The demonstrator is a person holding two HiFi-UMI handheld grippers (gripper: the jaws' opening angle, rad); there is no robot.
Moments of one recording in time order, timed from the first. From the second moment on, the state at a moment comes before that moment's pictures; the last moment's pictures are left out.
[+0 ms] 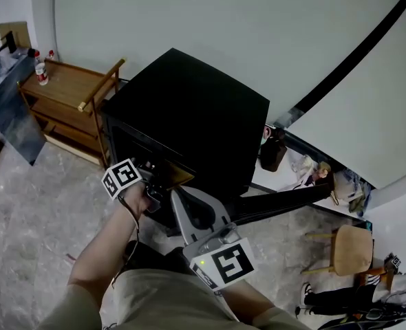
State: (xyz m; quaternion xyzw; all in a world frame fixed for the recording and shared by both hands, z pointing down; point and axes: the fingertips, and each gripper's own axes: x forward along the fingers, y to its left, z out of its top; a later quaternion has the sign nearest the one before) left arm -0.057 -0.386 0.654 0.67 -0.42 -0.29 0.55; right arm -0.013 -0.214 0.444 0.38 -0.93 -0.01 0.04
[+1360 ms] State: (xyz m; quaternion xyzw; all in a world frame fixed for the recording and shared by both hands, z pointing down) left arm -0.036 -0.414 0.655 0.61 -0.39 -0.36 0.59; right arm -0.001 -0.222 0.486 0.37 -0.93 0.04 0.08
